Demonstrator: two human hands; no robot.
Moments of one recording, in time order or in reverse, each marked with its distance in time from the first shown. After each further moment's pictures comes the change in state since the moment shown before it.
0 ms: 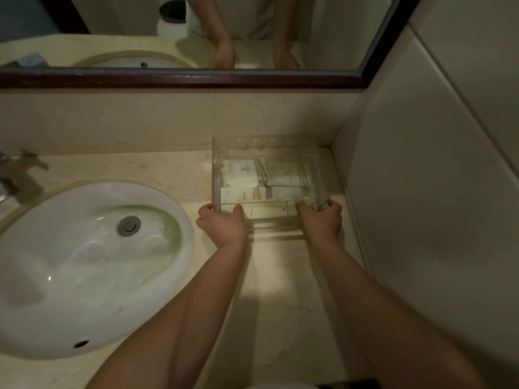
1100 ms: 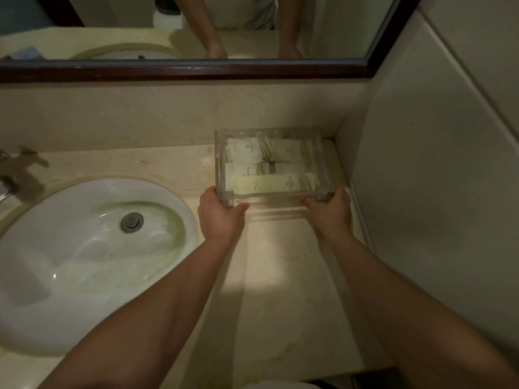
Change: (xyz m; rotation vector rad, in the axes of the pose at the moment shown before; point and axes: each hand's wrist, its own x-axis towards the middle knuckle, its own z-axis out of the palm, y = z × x) left_hand 0.039 -0.016 -0.015 0.321 -0.155 0.434; right_hand 0.012 0.004 -0.009 -0.198 -0.024 -0.231
